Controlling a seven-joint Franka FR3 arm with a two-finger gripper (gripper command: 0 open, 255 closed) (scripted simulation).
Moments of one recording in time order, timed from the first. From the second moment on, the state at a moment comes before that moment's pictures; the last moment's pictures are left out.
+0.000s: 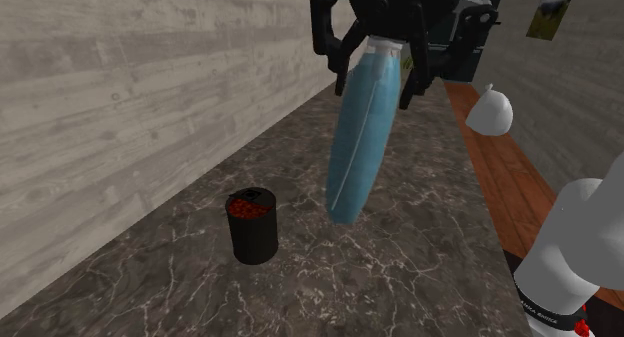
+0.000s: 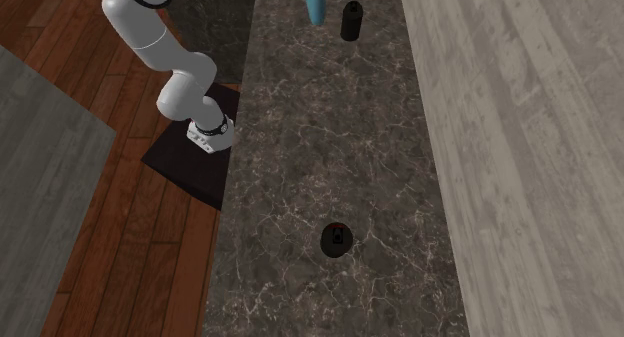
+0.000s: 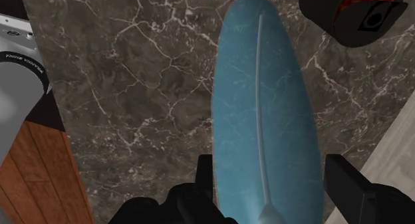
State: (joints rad) arm 0.11 -0.17 0.92 -1.43 -0.27 1.25 1.98
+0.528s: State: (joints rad) arm 0.12 -0.27 0.86 -1.61 -0.20 1.38 1.97
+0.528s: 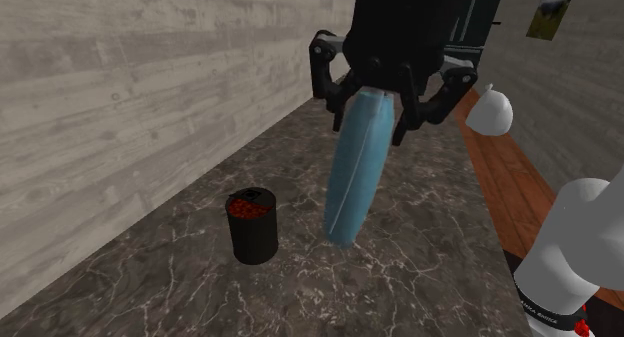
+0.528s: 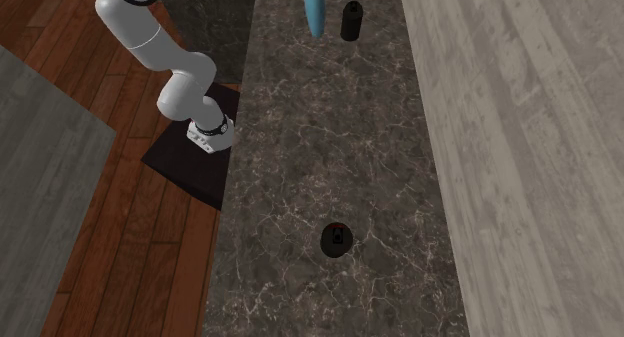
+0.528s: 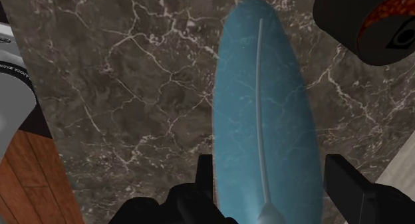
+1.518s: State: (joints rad) arm 0.14 -0.32 0.83 -1.78 -0.16 1.50 1.97
